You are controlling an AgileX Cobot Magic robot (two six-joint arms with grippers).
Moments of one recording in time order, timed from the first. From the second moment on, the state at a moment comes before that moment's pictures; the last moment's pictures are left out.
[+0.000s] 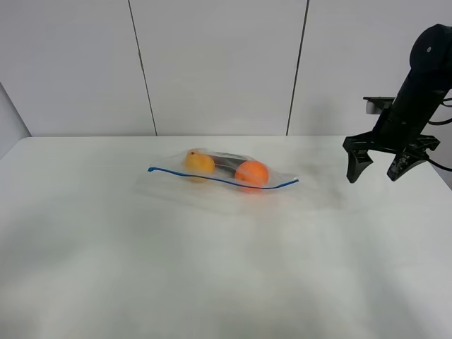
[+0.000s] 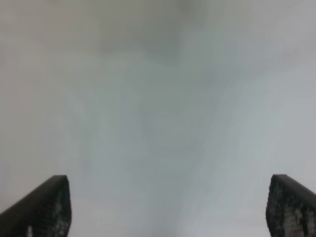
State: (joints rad) left arm -0.01 -0.01 -0.50 -0.05 1.07 0.04; right arm -0.02 1.92 -1.51 0.07 1.21 -0.12
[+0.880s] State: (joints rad) left arm -0.01 -0.01 -0.50 -0.05 1.07 0.04; right arm -0.02 1.15 -0.71 0.07 1.21 -0.10
